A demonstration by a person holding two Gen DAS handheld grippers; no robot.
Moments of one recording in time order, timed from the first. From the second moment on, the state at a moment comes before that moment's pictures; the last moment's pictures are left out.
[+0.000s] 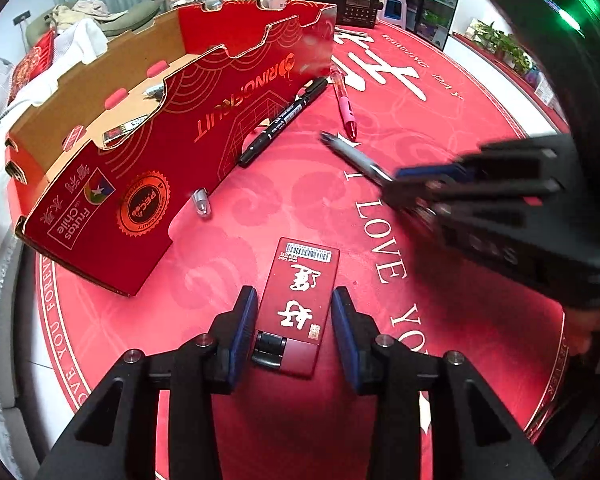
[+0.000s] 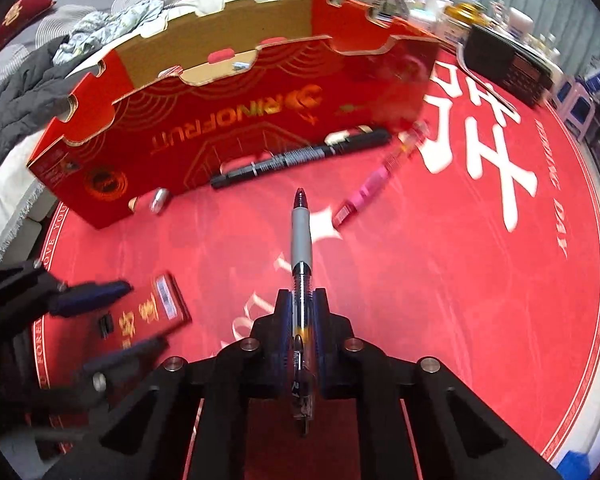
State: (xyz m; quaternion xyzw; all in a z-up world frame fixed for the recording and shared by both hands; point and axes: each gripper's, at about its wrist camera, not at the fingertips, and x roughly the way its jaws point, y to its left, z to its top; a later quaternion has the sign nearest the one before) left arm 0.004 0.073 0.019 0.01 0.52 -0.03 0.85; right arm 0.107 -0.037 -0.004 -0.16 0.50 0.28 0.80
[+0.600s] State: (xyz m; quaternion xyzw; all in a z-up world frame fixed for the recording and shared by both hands) left arm -0.009 0.064 0.021 -0.02 0.53 -0.02 0.85; right arm 0.080 -0.075 -0.002 -0.09 0.52 0.27 0.80
